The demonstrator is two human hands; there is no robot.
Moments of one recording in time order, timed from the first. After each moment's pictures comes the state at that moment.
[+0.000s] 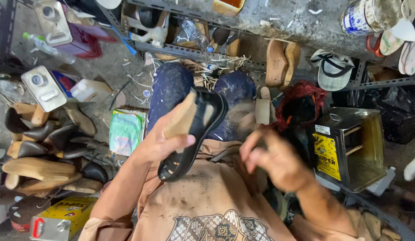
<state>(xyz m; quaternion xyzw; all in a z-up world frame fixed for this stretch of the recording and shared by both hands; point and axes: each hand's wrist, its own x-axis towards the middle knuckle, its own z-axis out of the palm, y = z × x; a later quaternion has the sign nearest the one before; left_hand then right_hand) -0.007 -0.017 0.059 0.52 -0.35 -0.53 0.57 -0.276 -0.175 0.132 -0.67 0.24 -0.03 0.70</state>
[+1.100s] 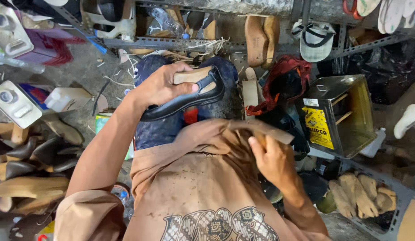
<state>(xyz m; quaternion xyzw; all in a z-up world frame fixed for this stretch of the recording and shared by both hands) 0.020 -0.128 -0.003 0.58 -0.49 -0.54 0.36 -0.356 -0.113 0.069 -0.83 0.52 -0.05 0.19</state>
